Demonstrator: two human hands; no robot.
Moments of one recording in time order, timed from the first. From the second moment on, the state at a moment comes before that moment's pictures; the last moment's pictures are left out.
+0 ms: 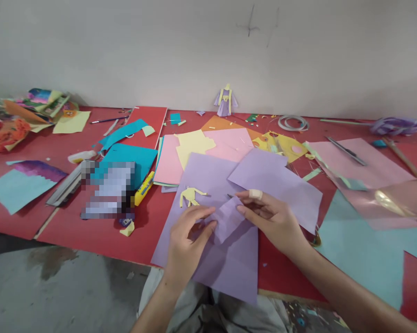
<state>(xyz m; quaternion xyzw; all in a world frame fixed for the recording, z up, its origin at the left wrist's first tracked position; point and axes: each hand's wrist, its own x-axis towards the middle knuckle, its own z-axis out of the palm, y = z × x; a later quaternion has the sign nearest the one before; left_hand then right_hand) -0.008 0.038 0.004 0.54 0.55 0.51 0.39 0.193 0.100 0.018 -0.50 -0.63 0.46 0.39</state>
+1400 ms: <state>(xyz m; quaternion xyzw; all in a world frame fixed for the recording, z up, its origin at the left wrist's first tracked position) -0.054 0.096 0.010 0.70 0.64 0.23 0.23 0.199 0.100 0.019 -0.47 -0.63 0.47 0.41</state>
